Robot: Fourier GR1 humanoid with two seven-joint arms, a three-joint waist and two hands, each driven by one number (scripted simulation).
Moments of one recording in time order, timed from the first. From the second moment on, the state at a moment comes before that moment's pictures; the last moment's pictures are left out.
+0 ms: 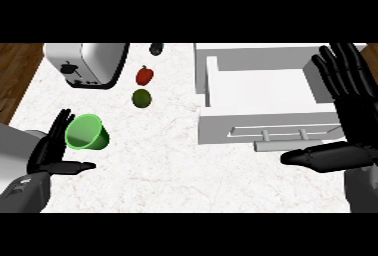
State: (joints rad) left arm -0.50 0.40 0.28 -0.20 0.00 -0.36 -0.86; right arm -0.29 -0.19 -0.10 -1.87 -0.13 0.17 0.12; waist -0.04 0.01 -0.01
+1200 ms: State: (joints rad) left arm -0.54 0.33 0.27 -0.21 -0.01 -0.39 -0.94; right arm -0.30 -0.20 -0.10 -1.86 -0.13 0.18 0.13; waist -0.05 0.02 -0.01
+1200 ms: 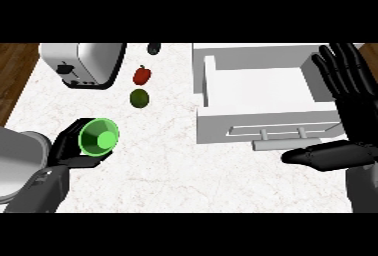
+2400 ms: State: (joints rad) left arm -0.65 0.09 0.30 -0.45 0.04 -0.13 -1.03; right arm -0.27 -0.23 -0.16 -1.84 -0.14 0.20 0.12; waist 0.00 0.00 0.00
